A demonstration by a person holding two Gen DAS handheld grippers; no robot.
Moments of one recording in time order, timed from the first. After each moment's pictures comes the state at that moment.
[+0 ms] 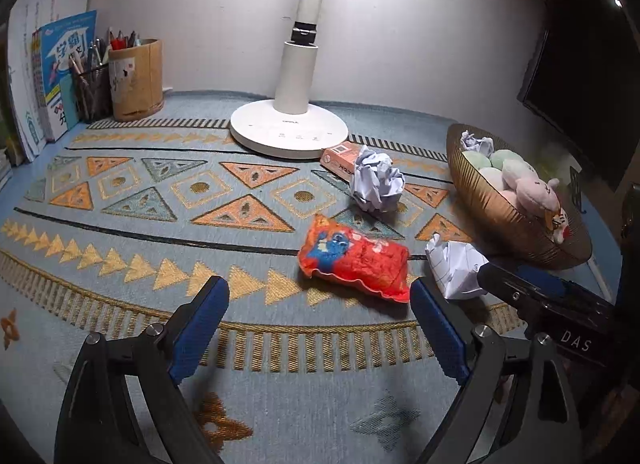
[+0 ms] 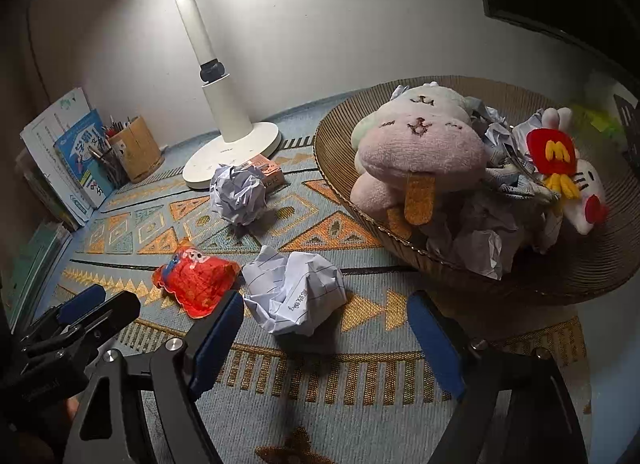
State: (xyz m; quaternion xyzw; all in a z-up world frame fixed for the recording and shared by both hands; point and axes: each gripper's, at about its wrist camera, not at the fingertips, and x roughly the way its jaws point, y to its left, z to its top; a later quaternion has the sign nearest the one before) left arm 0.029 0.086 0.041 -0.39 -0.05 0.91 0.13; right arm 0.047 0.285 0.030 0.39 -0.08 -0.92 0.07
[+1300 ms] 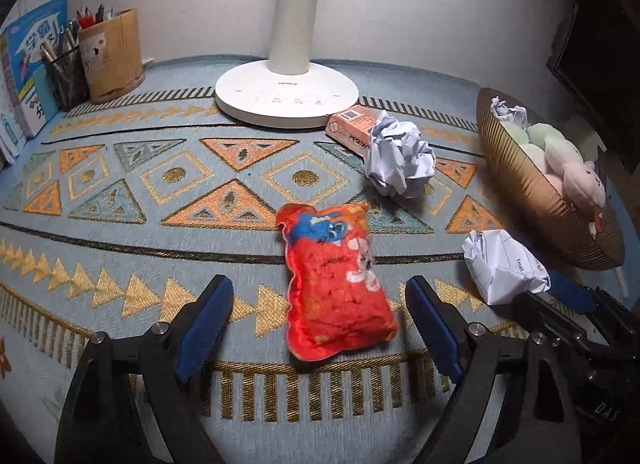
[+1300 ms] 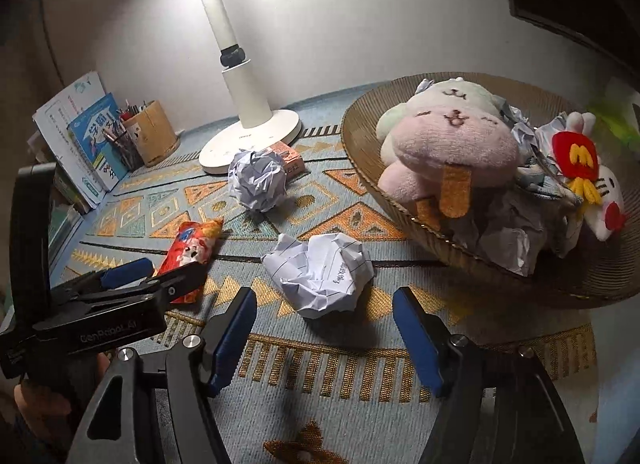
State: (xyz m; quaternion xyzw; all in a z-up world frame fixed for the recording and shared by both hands) left arm -0.021 0.106 0.019 -0.45 -0.03 0.89 0.11; right arm 0.040 0.273 0.027 0.41 -0.05 -0.90 0.11
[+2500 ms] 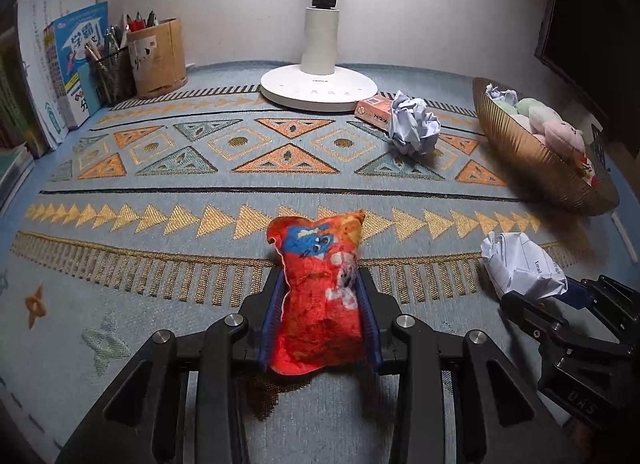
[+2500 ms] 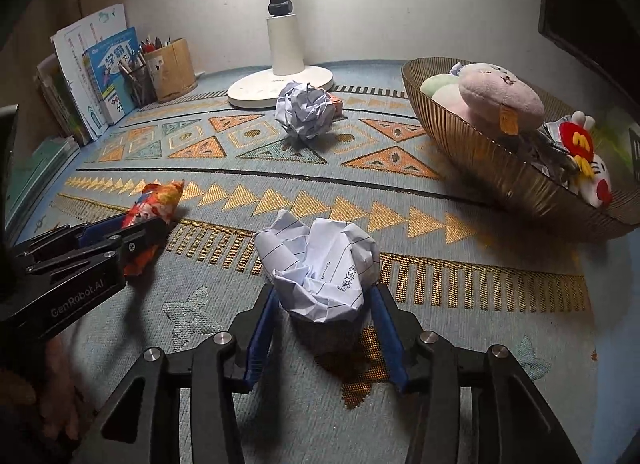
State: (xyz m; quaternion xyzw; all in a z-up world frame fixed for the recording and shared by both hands) left arm 0.049 0.066 0.017 -0.42 -0.01 0.90 0.08; right arm 0.087 0.232 0.012 0.43 0.03 -0.90 0.10
